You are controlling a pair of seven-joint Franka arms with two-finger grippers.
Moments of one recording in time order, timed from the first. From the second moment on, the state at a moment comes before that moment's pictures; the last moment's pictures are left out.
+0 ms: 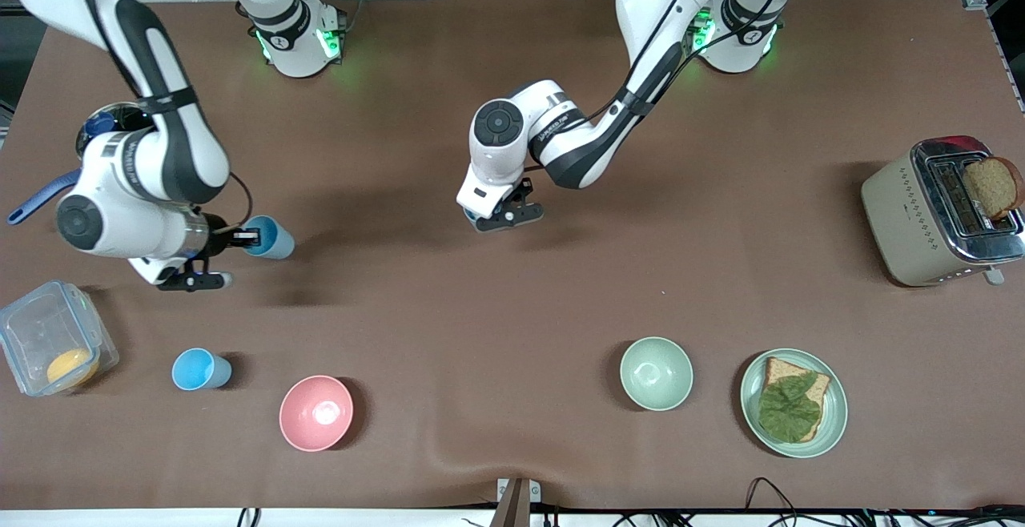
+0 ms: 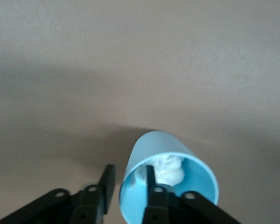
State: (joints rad) left arm -0.69 0.75 -0.25 -1.49 0.10 2.26 -1.20; right arm -0.01 0.32 0.06 -2.00 0.11 2.06 0.01
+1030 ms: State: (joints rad) left arm -0.16 0.16 -0.22 -1.45 0.13 1.78 -0.60; right arm 0.61 0.28 0.07 -1.95 0.27 2.14 0.91
